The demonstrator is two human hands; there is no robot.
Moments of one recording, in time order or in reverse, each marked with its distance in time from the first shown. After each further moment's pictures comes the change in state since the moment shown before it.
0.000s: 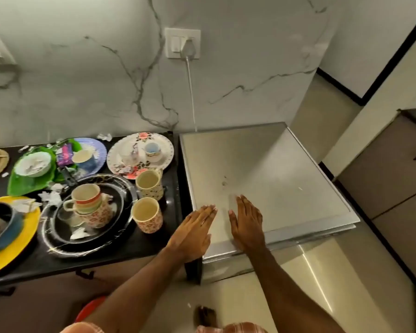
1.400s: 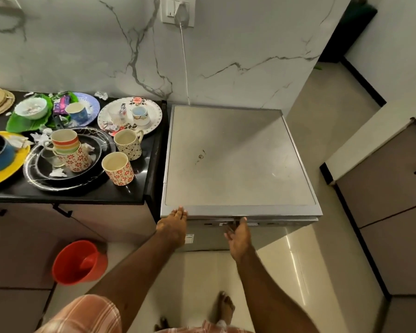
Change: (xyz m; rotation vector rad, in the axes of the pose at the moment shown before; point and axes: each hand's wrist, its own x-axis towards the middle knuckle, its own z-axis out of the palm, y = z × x) left_hand 0.003 0.134 0.056 0.122 -0.524 -0.542; right_hand -0.072 0.120 -0.024 1.480 -0.185 1.134
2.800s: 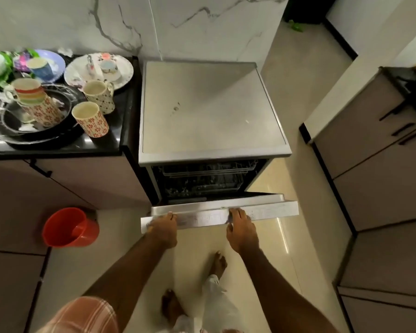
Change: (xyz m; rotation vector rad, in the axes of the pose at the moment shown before) left_hand -0.104 0.079 0.129 -0.086 -0.130 0.007; right_hand -0.072 0.070 -0.204 -1.649 0.096 -0.812
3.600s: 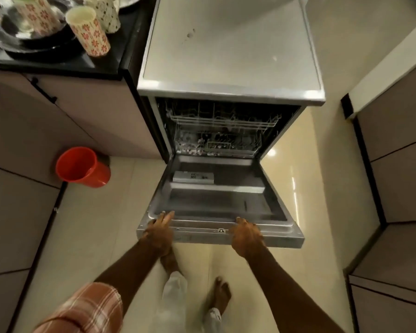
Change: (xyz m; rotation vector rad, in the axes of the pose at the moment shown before) left_hand -0.019 0.054 0.225 -0.023 -0.017 -0.006; right_hand -0.089 0.116 0.089 -0.337 -0.430 -0.235
